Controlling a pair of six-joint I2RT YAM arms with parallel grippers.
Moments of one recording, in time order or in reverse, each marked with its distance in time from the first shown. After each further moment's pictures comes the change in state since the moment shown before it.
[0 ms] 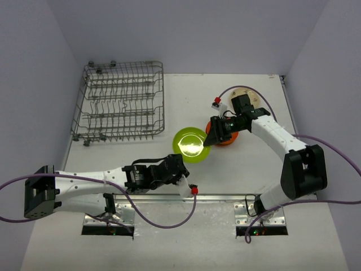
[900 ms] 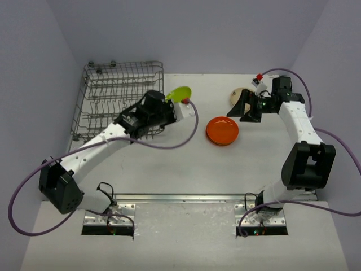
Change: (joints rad) left arm 0.634 0.254 0.579 -0.180 0.454 -0.631; right arm -0.385 0.075 0.254 -0.116 0.019 -0.008
